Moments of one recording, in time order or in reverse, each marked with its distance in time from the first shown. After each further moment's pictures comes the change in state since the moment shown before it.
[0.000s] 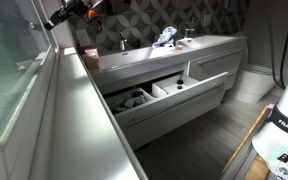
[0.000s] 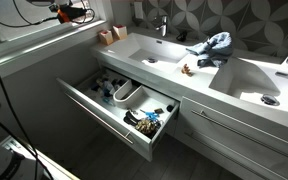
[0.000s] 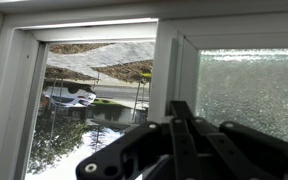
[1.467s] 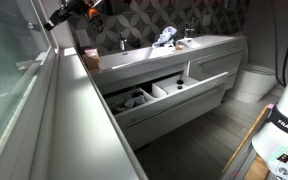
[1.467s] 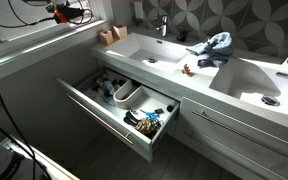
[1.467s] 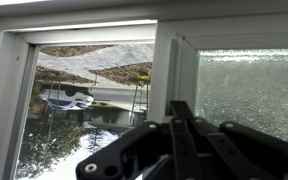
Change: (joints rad) arm 0.001 -0.053 0.008 -0.065 0.002 0.002 0.002
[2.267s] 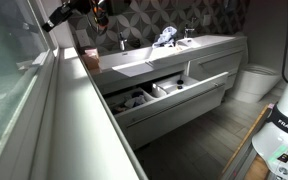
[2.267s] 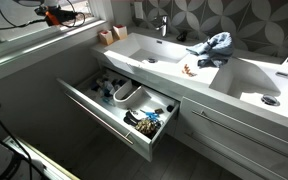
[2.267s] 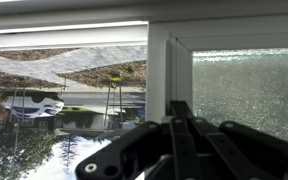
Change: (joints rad) arm 0.000 -0.117 -0.006 -0.141 -0.011 -0.150 0.014
